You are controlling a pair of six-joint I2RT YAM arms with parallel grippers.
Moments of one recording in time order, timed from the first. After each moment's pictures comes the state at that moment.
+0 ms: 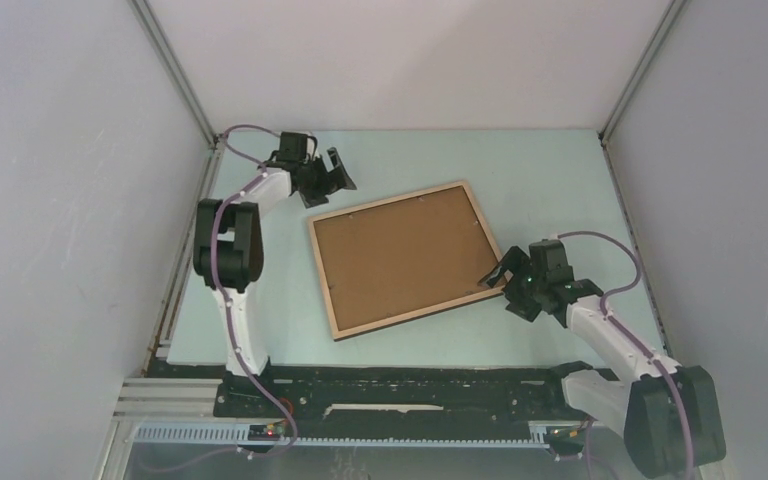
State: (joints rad) left arm -0.13 2.05 1.53 -0.32 0.29 -0.54; right arm 0.22 1.02 0.49 -0.42 -0.14 0.89
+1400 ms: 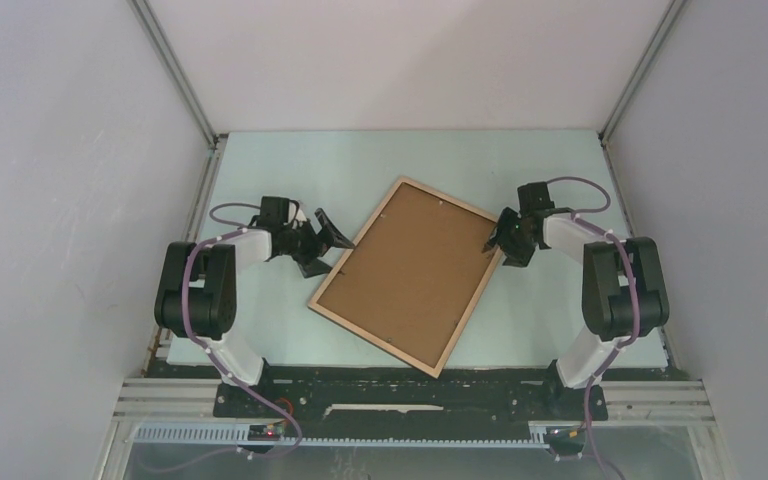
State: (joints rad) left arm -0.09 1.69 0.85 -0.17 0.61 -0.73; right arm 0.12 1.70 0.98 -0.40 -0.15 0.64
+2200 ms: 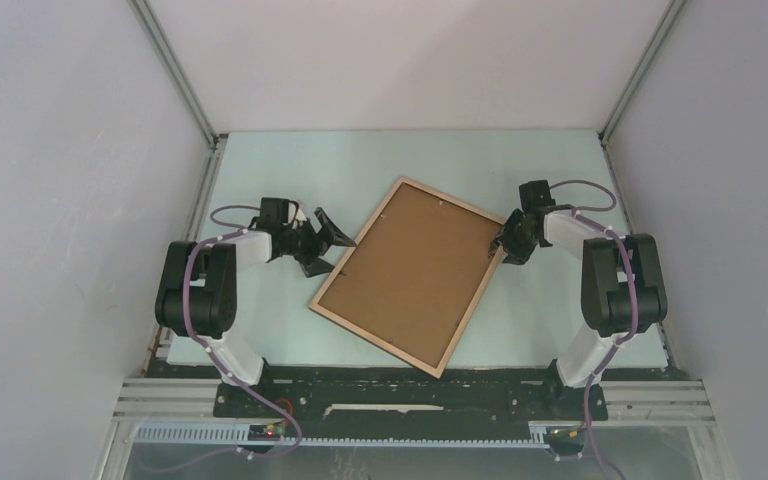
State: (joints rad) left arm -0.08 1.70 0.83 -0.11 0.64 -0.78; right arm 0.09 1.73 1.02 -0.44 -0.10 0.75
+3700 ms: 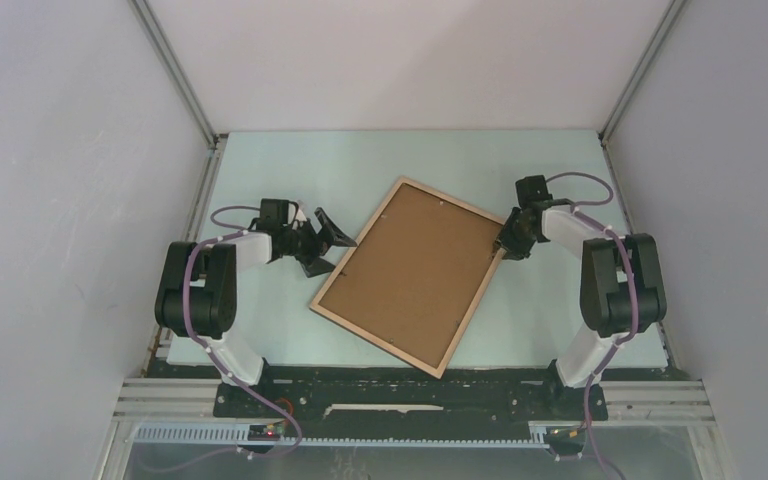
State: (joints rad) left arm -0.08 1.70 0.82 -0.08 0.66 -0.79; right arm 0.13 1.74 1.06 -0.50 -0.05 0.71
